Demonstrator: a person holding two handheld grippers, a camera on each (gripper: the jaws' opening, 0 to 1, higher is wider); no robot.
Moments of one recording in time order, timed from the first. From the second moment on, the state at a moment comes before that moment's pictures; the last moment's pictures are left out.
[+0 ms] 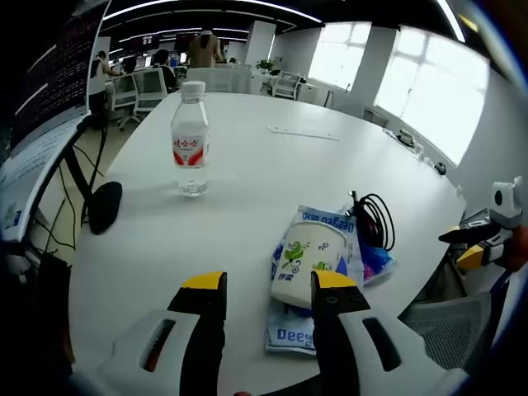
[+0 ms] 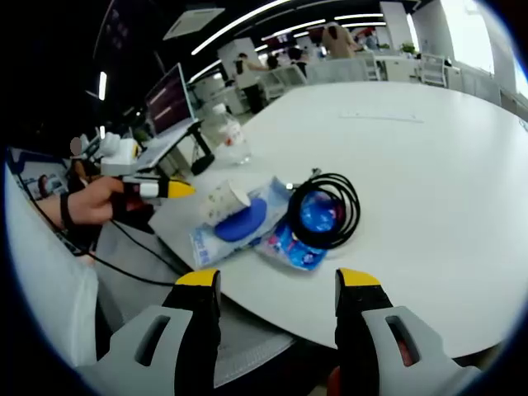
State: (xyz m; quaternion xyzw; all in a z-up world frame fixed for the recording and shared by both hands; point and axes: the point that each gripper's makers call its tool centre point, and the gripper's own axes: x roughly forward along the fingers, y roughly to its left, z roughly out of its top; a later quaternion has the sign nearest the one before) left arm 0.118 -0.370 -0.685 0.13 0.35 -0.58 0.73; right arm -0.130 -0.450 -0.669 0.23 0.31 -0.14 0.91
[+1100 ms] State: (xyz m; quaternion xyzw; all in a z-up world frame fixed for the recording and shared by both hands) left arm 0.093 -0.385 -0.699 0.20 0.37 -0.63 0.65; right arm -0.137 -0.449 -0.672 0.23 0.32 -0.14 0.91
